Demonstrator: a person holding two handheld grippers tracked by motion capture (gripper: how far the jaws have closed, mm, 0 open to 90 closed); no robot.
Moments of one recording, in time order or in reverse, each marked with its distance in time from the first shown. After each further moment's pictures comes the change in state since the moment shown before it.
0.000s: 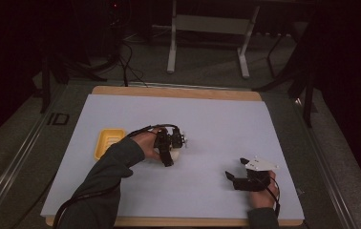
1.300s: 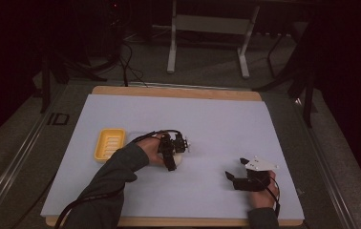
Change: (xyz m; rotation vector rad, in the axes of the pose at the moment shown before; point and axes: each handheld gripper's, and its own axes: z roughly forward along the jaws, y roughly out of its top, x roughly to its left) left arm -0.006 0.007 0.029 0.011 -0.020 -0.015; right arm 0.000 0.000 0.000 0.000 0.001 0.000
